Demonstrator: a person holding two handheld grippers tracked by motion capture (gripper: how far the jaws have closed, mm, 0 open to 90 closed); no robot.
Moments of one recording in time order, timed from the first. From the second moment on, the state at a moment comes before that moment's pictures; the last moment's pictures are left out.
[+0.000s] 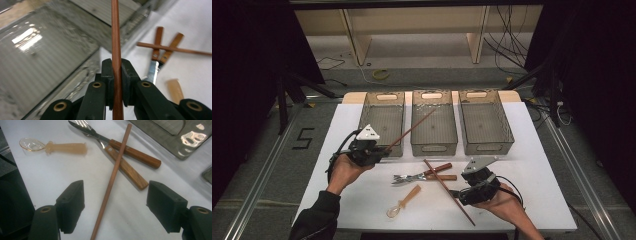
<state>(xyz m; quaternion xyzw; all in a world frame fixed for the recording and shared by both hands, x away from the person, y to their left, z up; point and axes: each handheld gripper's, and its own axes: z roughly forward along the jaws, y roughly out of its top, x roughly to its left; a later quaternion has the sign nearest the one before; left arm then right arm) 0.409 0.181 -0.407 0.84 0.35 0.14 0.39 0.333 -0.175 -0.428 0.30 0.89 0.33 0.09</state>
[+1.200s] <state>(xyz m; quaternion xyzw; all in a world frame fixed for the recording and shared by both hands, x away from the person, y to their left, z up) 0.475 0.240 -0.407 0.78 0.48 0.15 0.37 0.332 -0.177 -0.437 0.31 0.89 0.31 0.08</state>
